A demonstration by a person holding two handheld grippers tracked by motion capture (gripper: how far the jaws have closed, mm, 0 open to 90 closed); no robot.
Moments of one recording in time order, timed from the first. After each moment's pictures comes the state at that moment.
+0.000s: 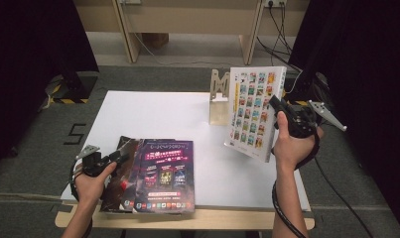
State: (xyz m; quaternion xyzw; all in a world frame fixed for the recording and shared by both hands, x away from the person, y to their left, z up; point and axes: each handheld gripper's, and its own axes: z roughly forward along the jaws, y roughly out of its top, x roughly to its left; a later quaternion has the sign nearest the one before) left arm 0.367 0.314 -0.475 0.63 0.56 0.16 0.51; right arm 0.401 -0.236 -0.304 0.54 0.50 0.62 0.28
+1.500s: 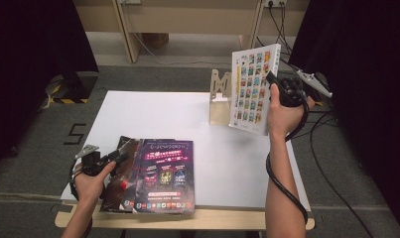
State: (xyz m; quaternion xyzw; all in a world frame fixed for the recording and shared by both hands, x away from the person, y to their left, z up) left arm 0.370 0.317 -0.476 0.62 0.57 0.16 0.51; right arm 0.478 -0.226 -0.284 0.54 0.50 0.59 0.33
